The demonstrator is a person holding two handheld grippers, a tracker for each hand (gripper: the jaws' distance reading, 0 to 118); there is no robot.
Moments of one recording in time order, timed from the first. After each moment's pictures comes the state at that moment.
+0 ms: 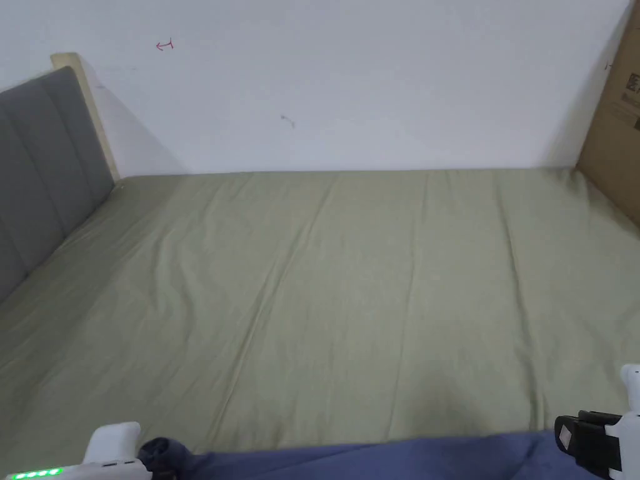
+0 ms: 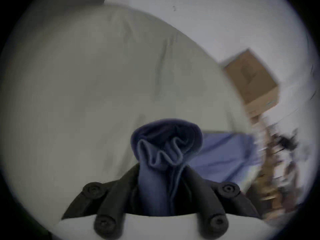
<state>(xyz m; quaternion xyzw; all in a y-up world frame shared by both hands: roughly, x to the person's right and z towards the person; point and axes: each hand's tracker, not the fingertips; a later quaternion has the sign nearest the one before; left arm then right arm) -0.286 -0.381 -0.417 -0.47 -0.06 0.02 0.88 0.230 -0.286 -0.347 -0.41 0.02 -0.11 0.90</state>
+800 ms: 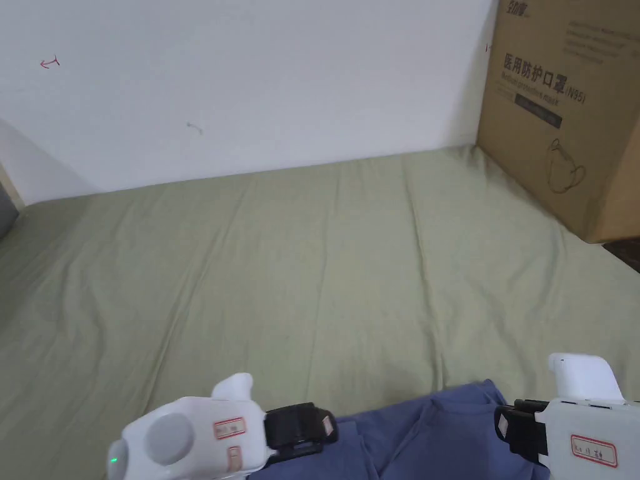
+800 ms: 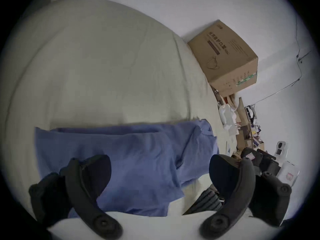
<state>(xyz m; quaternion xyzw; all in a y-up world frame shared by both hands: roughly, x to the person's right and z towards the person) -0.080 -0.366 -0.449 -0.52 -0.28 0.19 0.78 0.285 -0.300 -0.301 -0.41 -0.01 -0.16 0.90</state>
